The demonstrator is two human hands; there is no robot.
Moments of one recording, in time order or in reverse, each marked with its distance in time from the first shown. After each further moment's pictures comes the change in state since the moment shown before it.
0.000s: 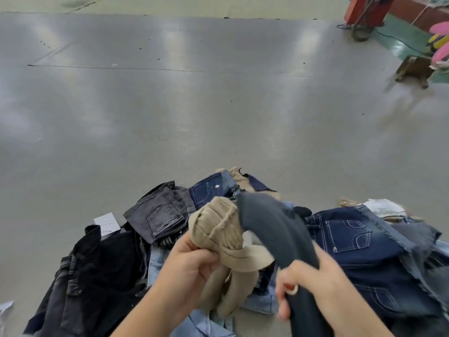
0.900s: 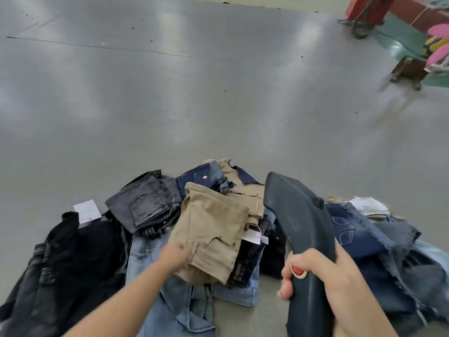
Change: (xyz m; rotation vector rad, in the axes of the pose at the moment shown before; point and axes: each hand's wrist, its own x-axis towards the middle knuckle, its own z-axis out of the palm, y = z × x) left_hand 0.130 -0.100 -0.111 1.169 0.206 -0.474; right_hand -0.006 0.001 -0.030 0.028 0.327 -0.076
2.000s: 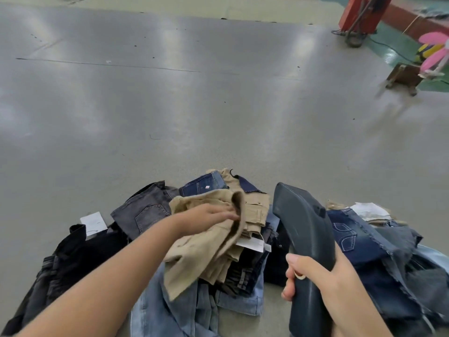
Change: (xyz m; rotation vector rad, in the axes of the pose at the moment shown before) left_hand -0.075 0.123 -0.057 0.430 -0.271 0.687; right_hand -0.002 0.004 -0.004 -0.089 0.065 -0.066
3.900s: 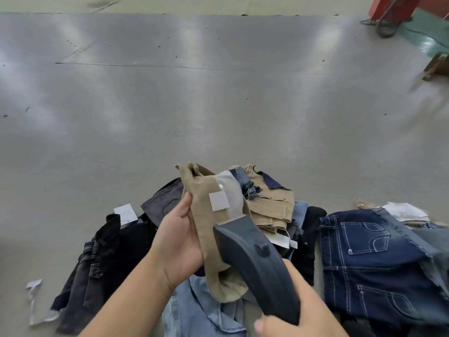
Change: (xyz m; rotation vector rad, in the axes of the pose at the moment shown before) left_hand -0.115 0.009 0.015 -1.872 0.272 0.057; right_hand -0.010 0.014 0.079 -0.440 -0.350 0.277
